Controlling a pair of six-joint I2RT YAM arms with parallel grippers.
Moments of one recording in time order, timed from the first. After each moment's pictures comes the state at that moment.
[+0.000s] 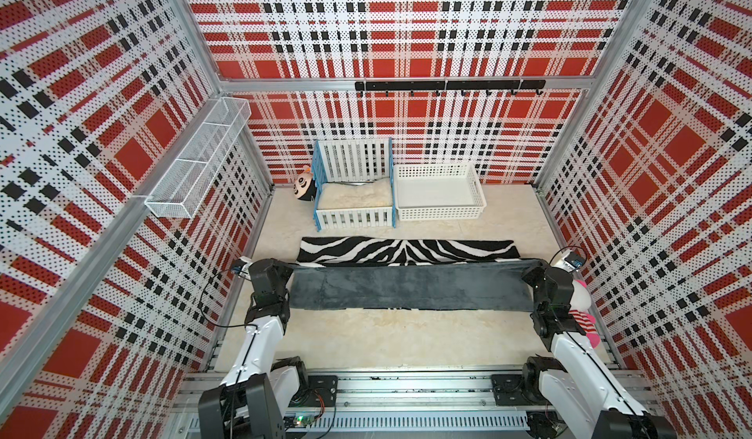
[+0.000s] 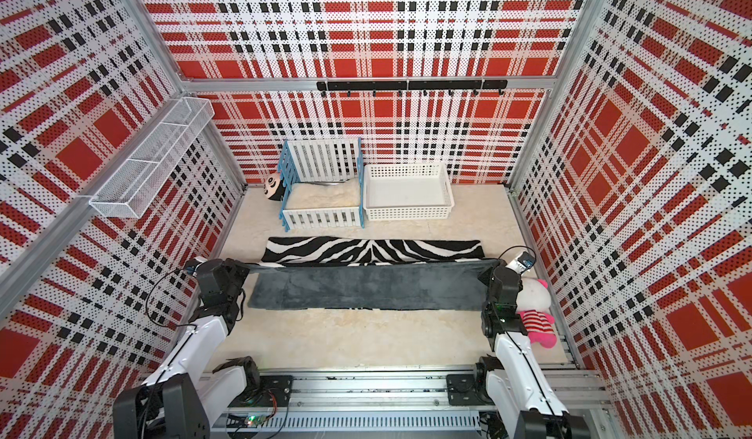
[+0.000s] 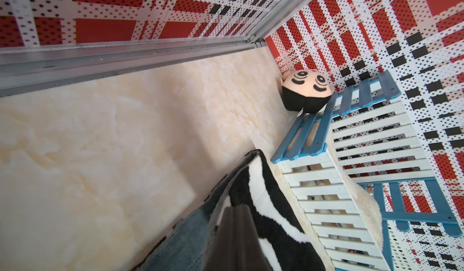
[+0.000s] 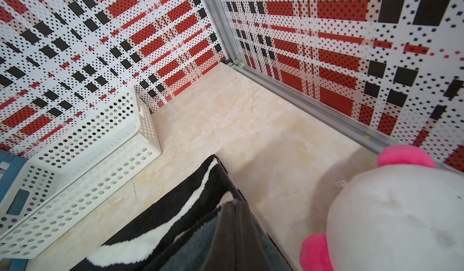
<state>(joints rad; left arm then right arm) 0.29 0.99 0.39 0.16 -0.08 -0.88 -0.10 0.82 0.26 0.24 0.30 0.51</state>
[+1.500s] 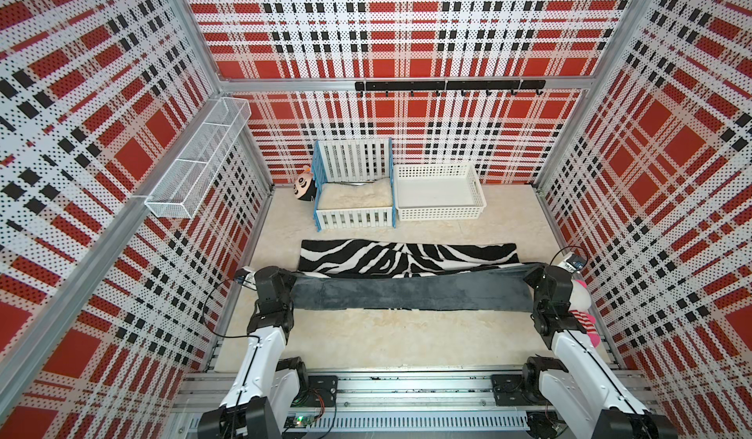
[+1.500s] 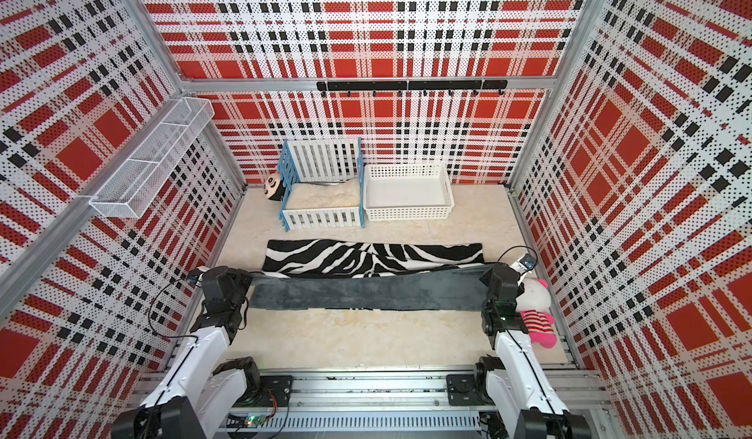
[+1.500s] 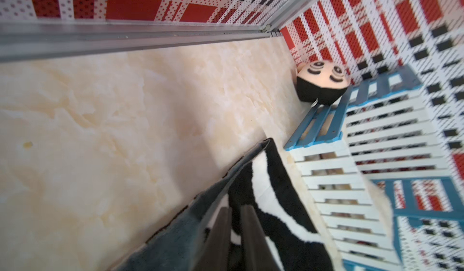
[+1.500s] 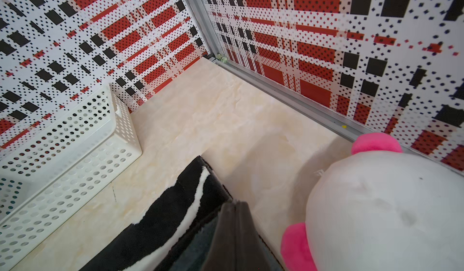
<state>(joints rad) 0.23 0.87 0.31 0.06 -0.14 -0.95 -0.10 0.82 0.28 0.16 0.37 0.54</state>
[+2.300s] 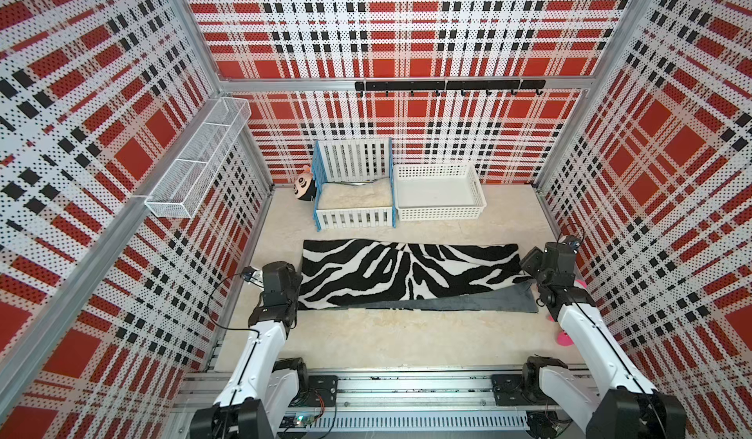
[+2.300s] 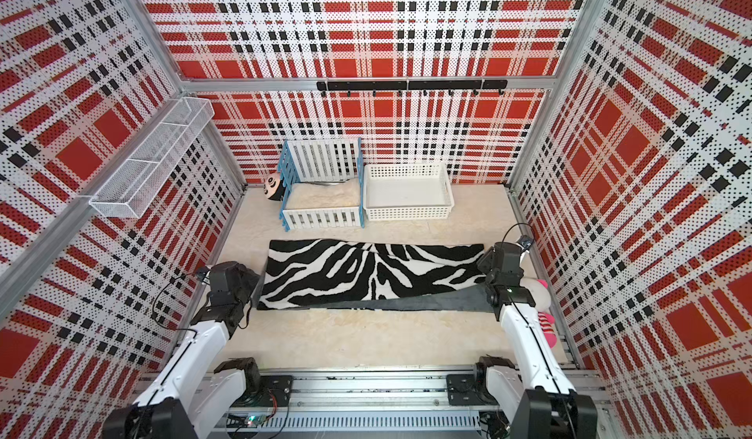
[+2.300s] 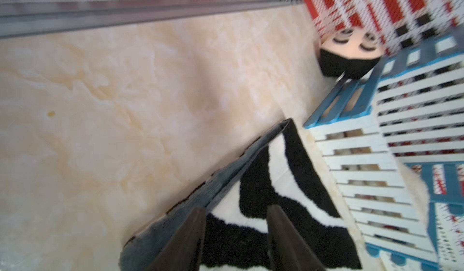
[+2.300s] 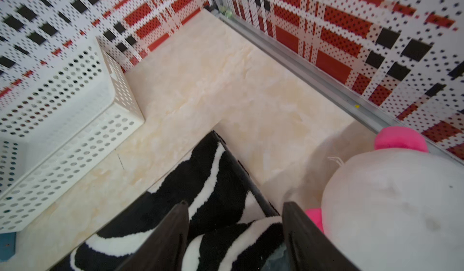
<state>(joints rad) 0.14 0.94 0.41 -0.17 -0.17 -0.94 -0.10 1.00 0.59 -0.25 0.24 0.54</state>
